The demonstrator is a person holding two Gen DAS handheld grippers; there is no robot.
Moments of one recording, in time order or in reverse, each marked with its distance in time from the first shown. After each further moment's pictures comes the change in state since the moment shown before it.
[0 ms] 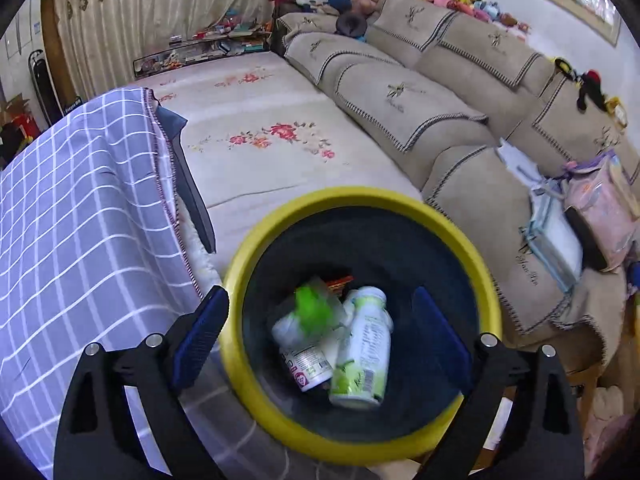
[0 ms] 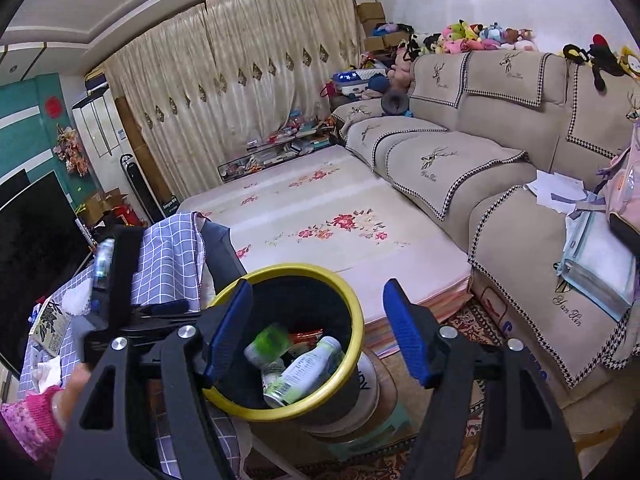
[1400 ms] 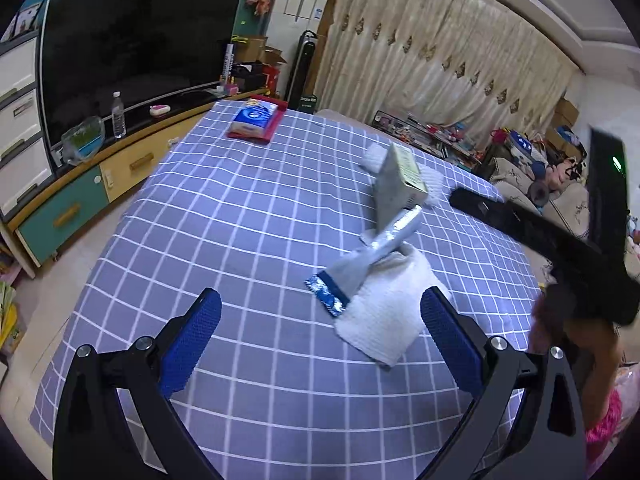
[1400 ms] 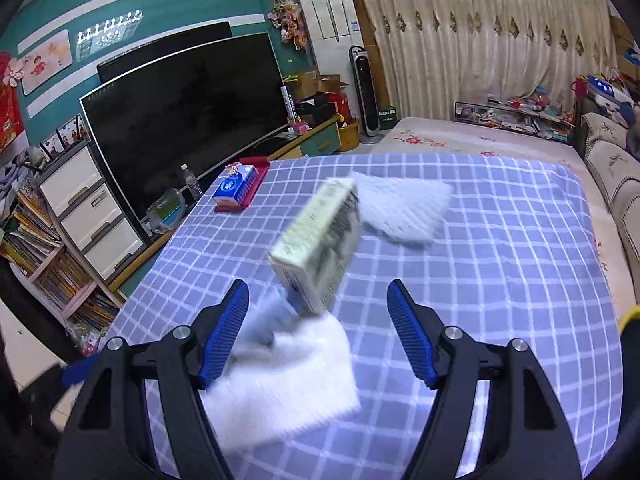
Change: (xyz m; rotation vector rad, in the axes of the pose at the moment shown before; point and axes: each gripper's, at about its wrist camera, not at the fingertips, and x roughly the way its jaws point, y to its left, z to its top) left arm -0.343 0.285 -0.312 -0.659 -0.364 0.444; right arm 0.049 0.461 -0.106 -0.498 0.284 0.628
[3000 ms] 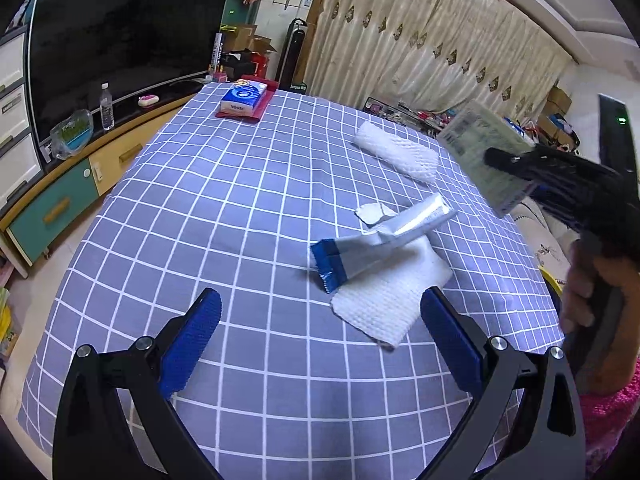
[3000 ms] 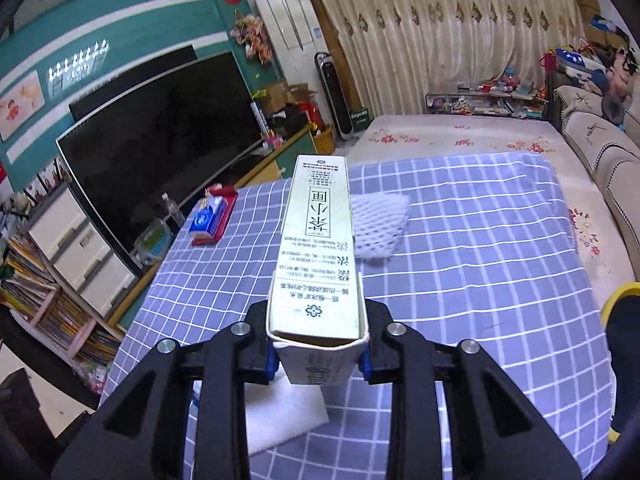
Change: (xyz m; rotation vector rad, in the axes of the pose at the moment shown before) left arm 0.020 -0.007 -0.016 0.026 0.051 -0.039; right arm -0.029 -0.045 0.014 0.139 -0.039 -0.033
